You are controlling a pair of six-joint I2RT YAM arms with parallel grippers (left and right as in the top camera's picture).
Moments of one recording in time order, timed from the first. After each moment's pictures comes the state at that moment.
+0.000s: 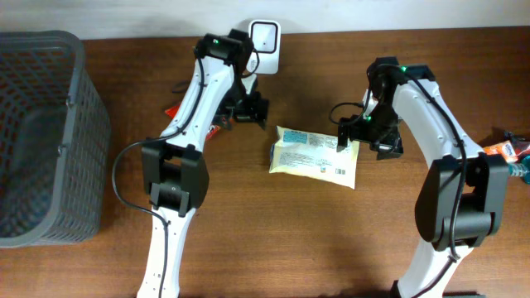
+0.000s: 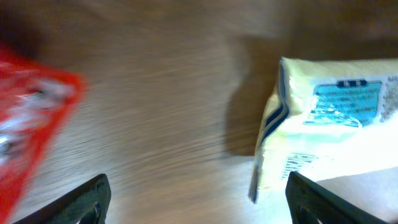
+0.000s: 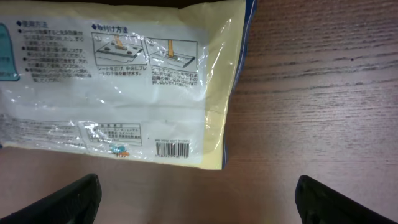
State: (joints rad) left arm -0.34 2.50 2.42 -1.54 0.25 -0.17; right arm 0.06 2.00 1.62 -1.29 -0.19 0.22
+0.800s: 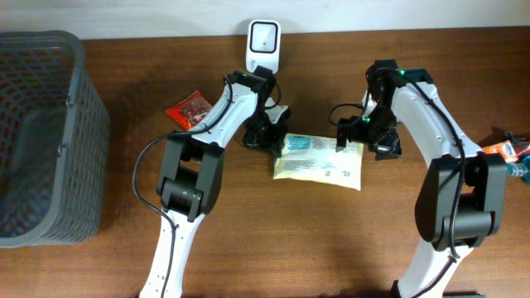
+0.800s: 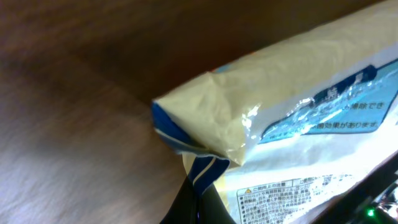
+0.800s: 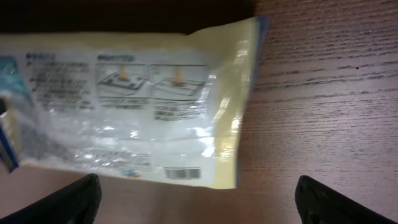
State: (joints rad) left arm -0.43 2.50 2.10 -1.28 0.48 -0.06; right arm 0.06 2.00 1.59 -1.24 -0.19 0.24
